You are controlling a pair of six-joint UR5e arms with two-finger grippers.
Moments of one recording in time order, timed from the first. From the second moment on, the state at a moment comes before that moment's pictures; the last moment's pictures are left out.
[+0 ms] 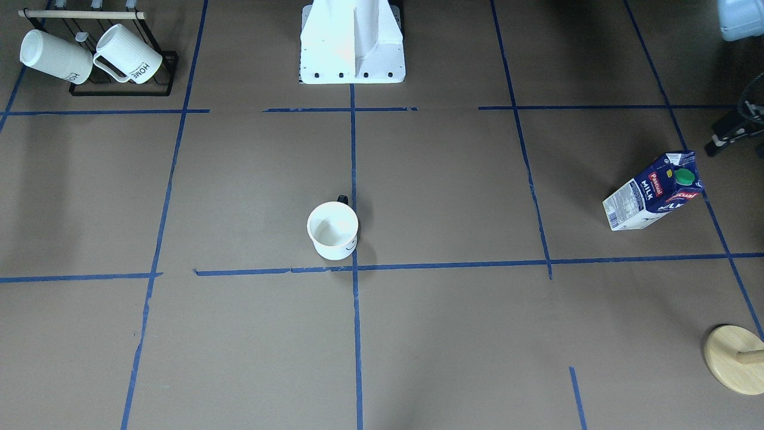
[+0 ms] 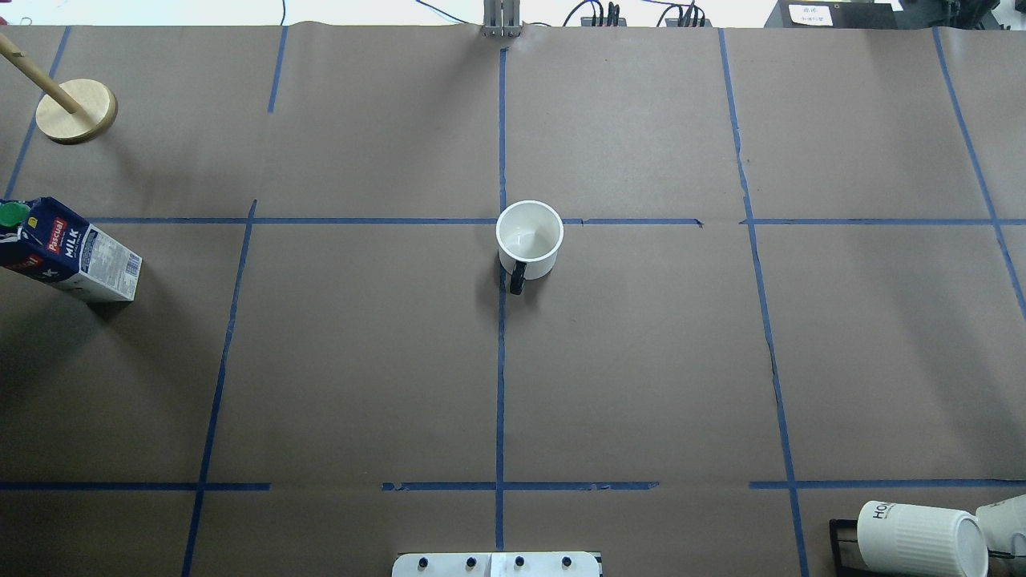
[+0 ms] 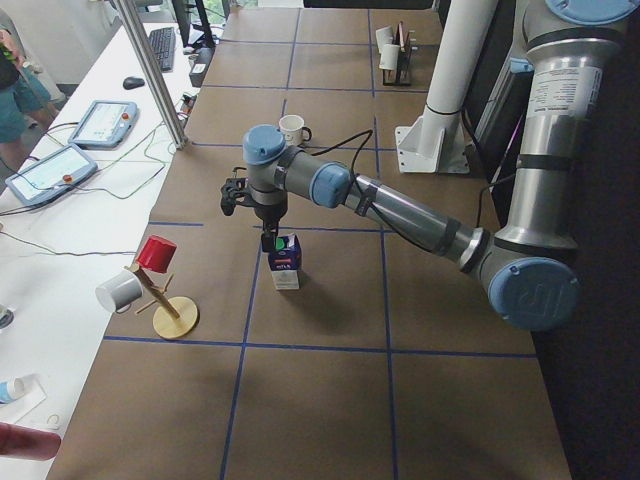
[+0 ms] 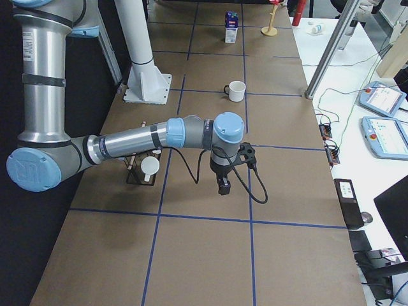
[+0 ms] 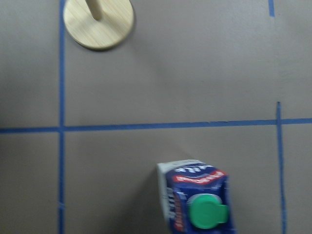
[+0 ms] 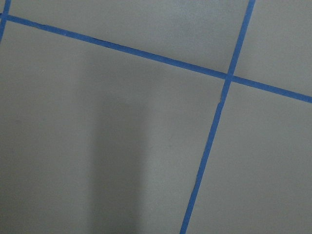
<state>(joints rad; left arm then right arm) -1.33 -1.64 -1.93 -1.51 -2.37 -0.43 1.54 -1.65 1.91 -1.85 2.37 -0.26</state>
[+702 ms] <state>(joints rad) -1.22 -1.63 -1.86 -1.60 -2.29 -0.50 1.54 -1.65 1.91 -1.84 2.38 -0.25</state>
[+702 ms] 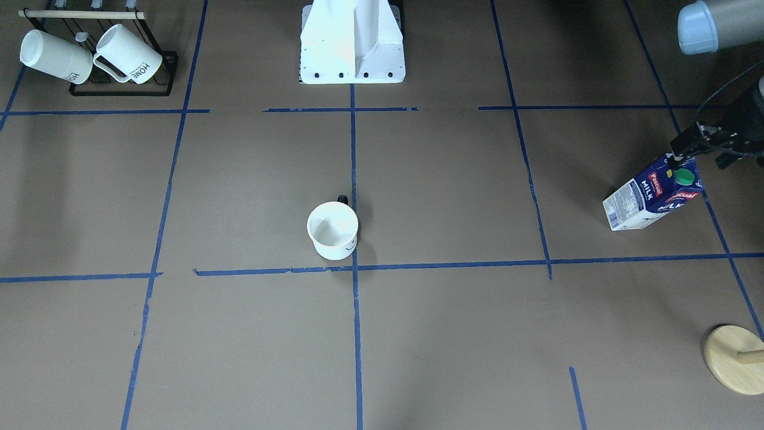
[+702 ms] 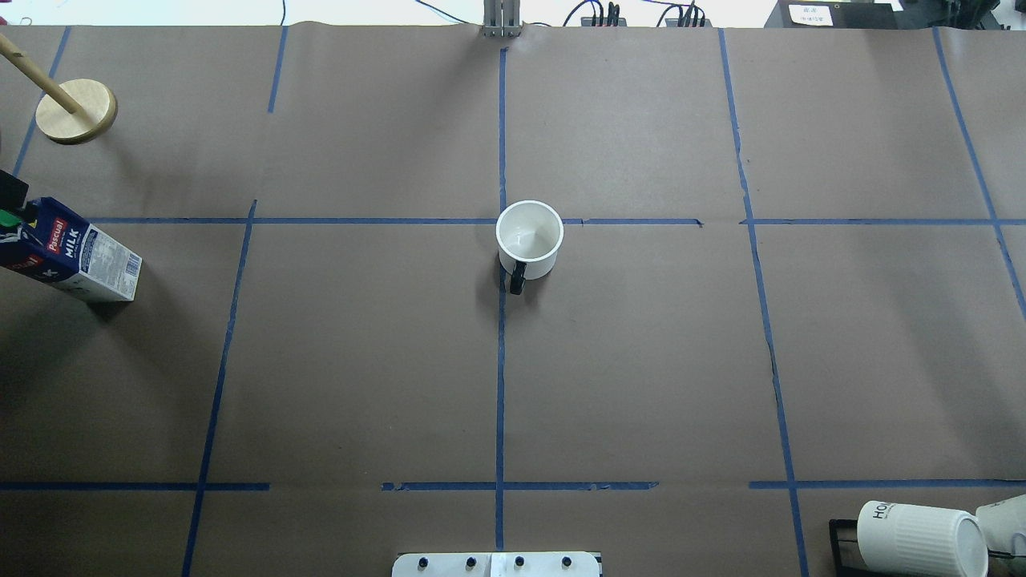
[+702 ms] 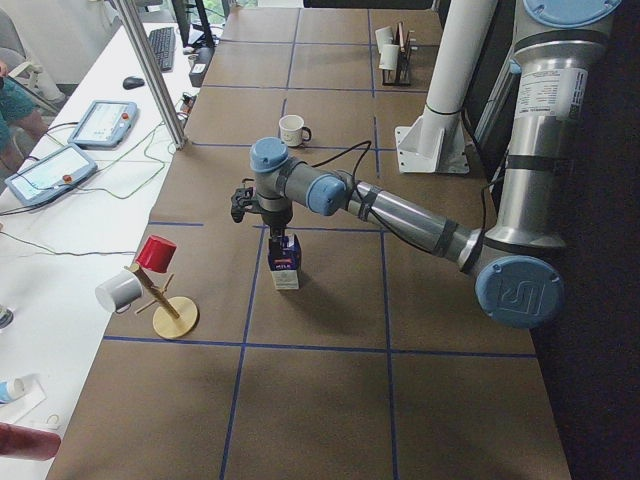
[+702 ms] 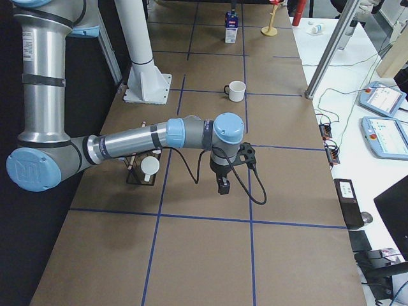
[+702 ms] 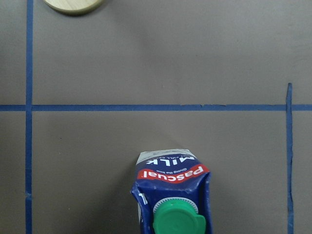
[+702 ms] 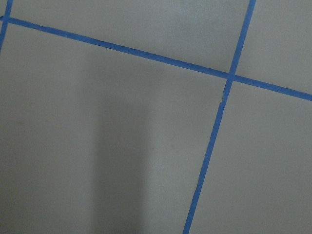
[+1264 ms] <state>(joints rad) -1.17 -1.64 -1.72 -1.77 -2.29 -0.51 1.54 -1.65 1.90 -1.84 2.38 -0.25</state>
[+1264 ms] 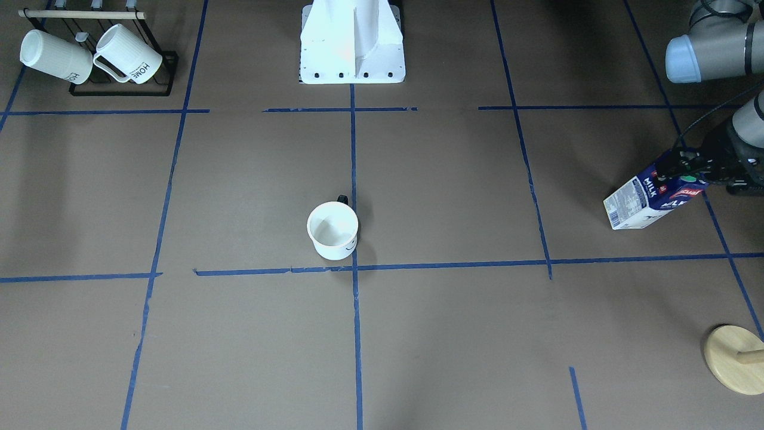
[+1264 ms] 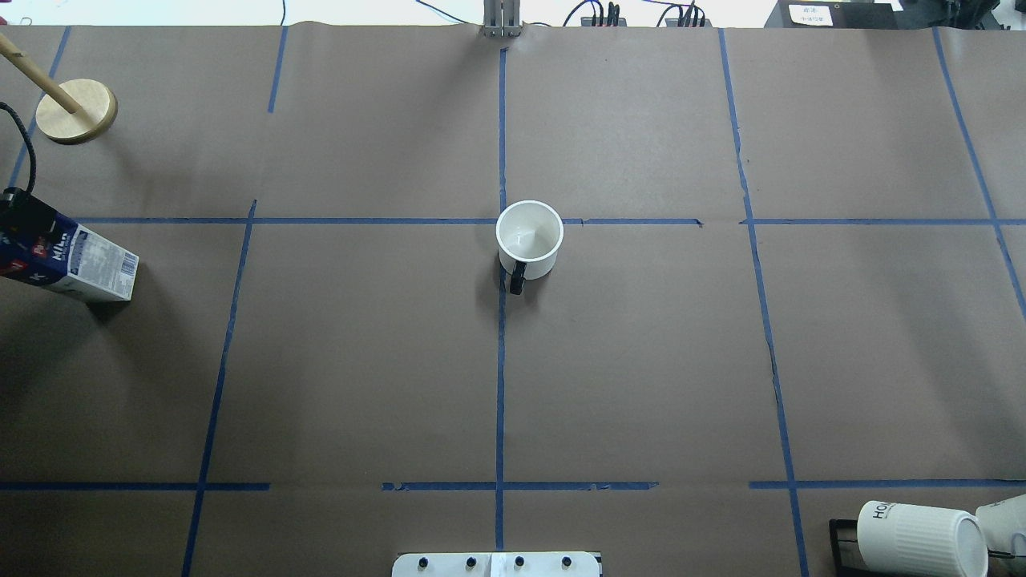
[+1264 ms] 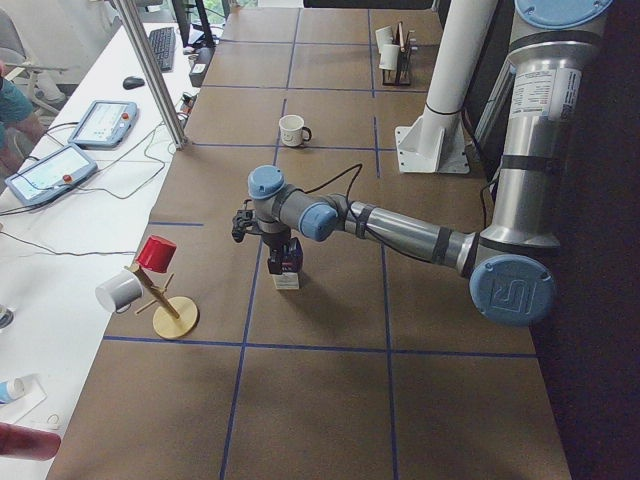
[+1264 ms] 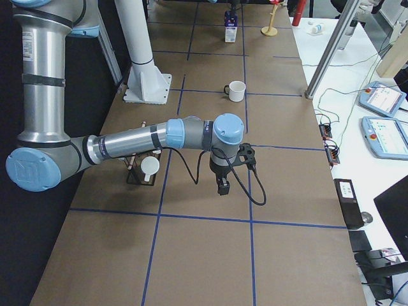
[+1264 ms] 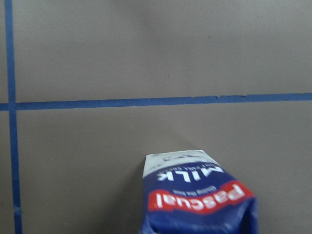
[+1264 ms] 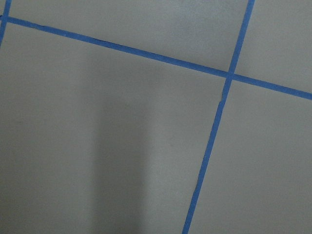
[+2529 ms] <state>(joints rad) -1.07 -2.07 -1.86 -1.28 -2.25 -0.67 1.54 -1.65 1.90 -1.84 2.38 -0.25</state>
